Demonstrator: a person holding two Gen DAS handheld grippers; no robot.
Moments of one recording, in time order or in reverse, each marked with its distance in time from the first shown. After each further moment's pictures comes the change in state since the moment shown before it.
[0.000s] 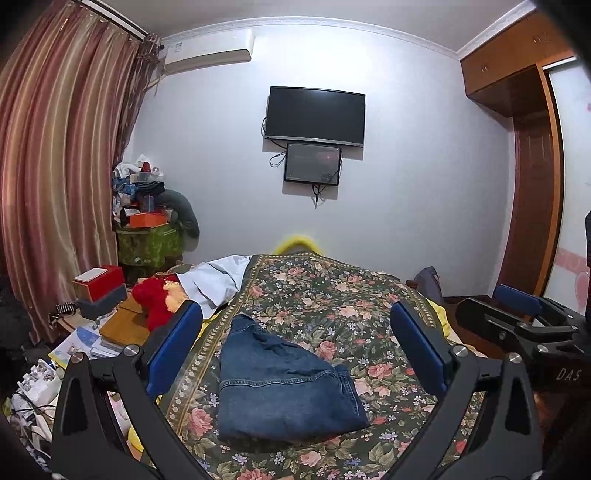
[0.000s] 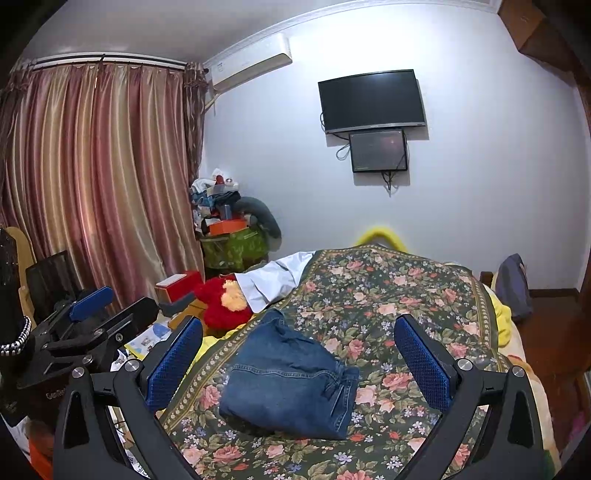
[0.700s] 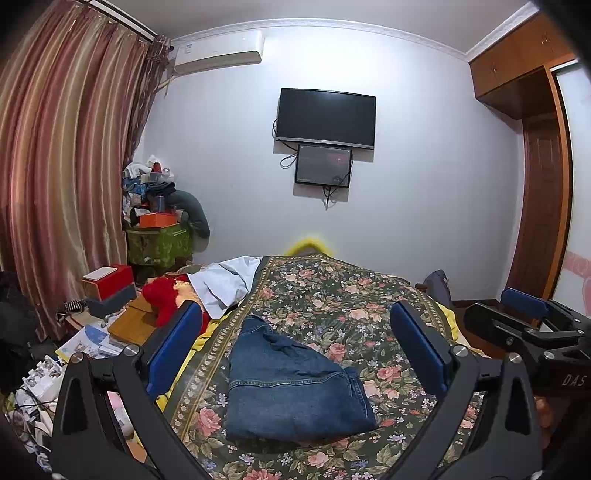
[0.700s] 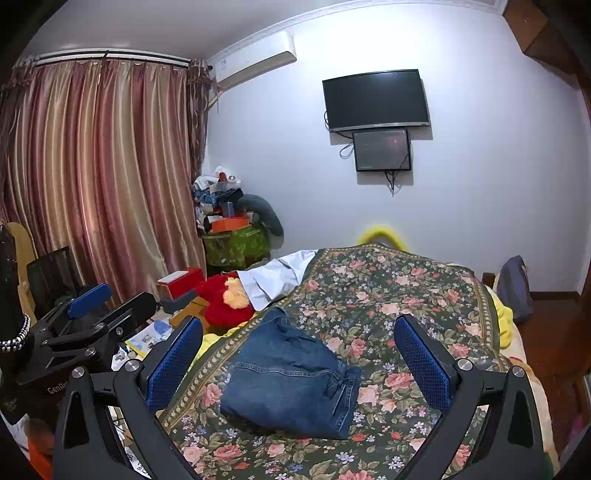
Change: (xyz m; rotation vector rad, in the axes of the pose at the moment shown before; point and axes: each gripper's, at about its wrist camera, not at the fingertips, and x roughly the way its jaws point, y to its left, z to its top) left arm 0.000 0.002 0.001 -0.011 -0.007 0.041; right arm -0.001 0.002 0.001 -0.003 0.005 0.000
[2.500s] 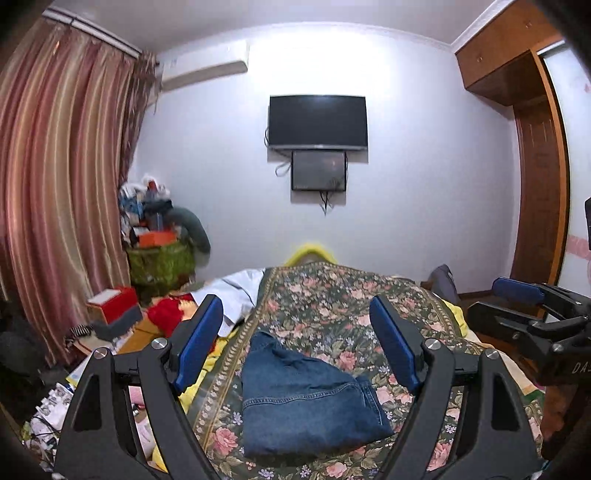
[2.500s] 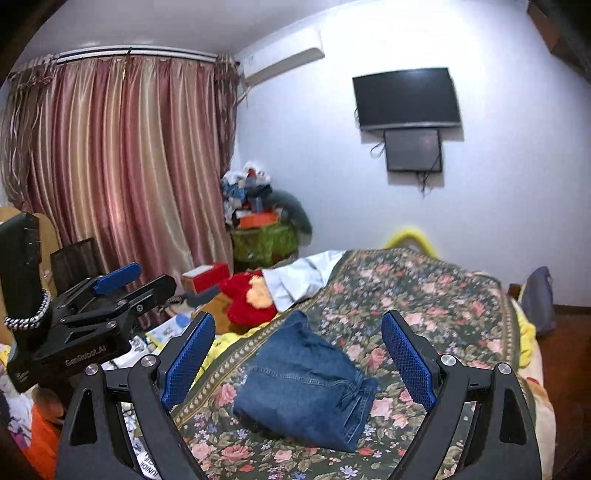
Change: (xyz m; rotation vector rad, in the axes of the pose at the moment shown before) left arm 0.002 -0.010 0.016 0.080 -0.033 0.019; right arm 0.012 -0.001 0.017 -0.039 0.001 0.110
